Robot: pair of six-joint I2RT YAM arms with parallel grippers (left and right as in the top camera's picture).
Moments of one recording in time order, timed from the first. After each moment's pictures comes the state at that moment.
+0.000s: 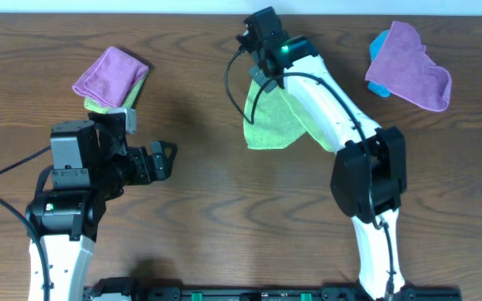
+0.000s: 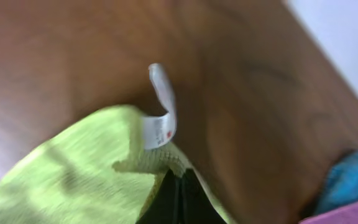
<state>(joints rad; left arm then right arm) 0.03 0.99 0.91 -0.76 0.47 -0.20 0.44 2.28 2.05 -0.83 0.28 -0.30</state>
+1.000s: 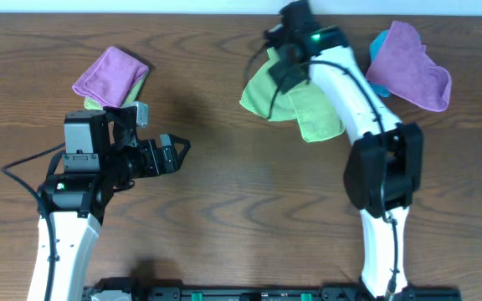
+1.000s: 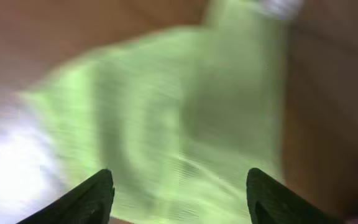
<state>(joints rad) 0.00 1.09 0.91 -0.71 0.57 -0.27 0.35 2.28 2.05 -0.94 0.04 -0.31</state>
